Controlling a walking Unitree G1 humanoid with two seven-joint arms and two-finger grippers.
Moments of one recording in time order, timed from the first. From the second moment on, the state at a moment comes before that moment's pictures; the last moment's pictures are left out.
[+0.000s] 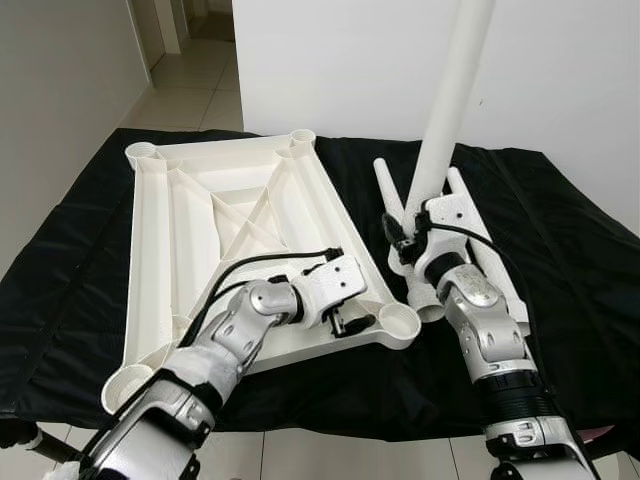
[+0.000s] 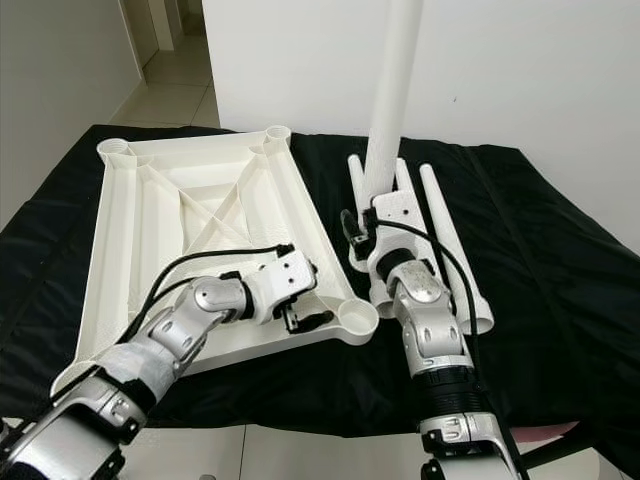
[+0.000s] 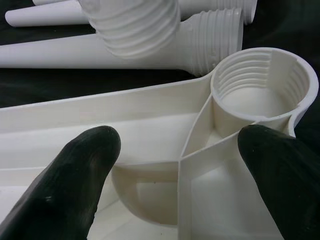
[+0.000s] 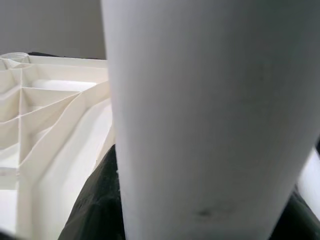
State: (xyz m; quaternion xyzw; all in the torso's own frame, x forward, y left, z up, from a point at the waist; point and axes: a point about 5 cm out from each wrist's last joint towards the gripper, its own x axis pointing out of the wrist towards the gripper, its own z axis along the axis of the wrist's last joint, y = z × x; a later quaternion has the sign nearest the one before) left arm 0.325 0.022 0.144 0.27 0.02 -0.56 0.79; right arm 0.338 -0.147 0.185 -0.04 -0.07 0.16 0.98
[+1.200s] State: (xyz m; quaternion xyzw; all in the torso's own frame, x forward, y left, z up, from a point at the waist) left arm 0.337 0.044 0.184 0.08 -0.08 -0.49 0.87; right arm 0.318 -0.148 0.180 0.01 -0.11 0.16 0.98
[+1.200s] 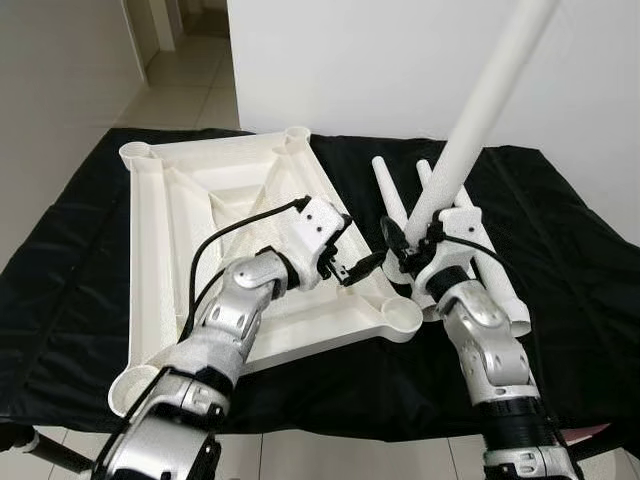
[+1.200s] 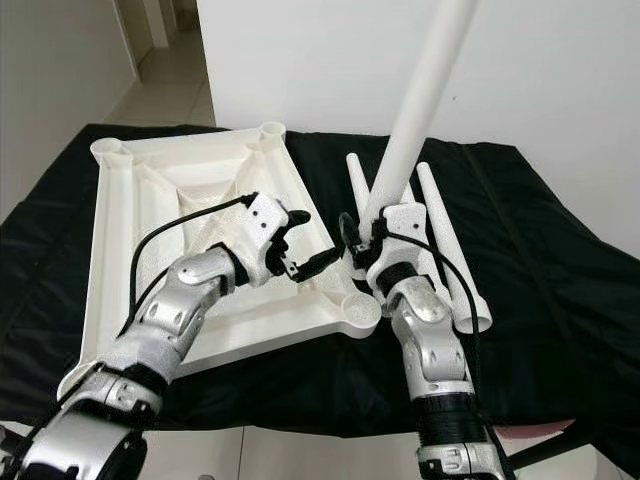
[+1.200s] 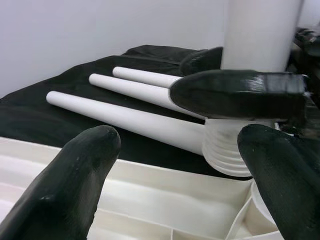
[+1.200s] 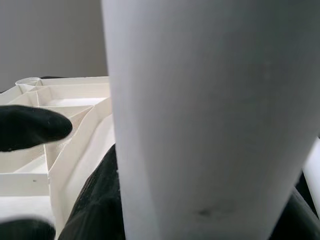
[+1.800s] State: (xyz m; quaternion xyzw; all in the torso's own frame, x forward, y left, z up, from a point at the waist) left arm 0.316 0.073 0.162 0.04 -0.08 -0.36 0.93; right arm 0.292 -0.149 0.171 0.05 -0.13 0.17 0.98
